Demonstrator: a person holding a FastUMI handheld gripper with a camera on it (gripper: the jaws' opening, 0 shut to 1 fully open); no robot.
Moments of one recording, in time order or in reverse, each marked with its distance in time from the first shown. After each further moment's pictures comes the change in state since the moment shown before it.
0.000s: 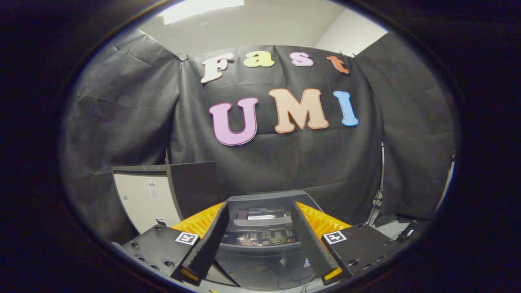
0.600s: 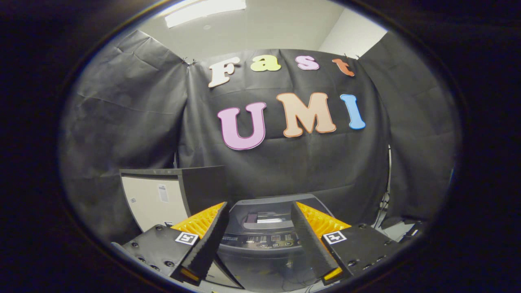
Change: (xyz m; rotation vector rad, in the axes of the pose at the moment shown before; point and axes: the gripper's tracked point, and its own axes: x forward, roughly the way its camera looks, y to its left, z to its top) arm -0.007 0.020 0.005 0.018 -0.038 0.061
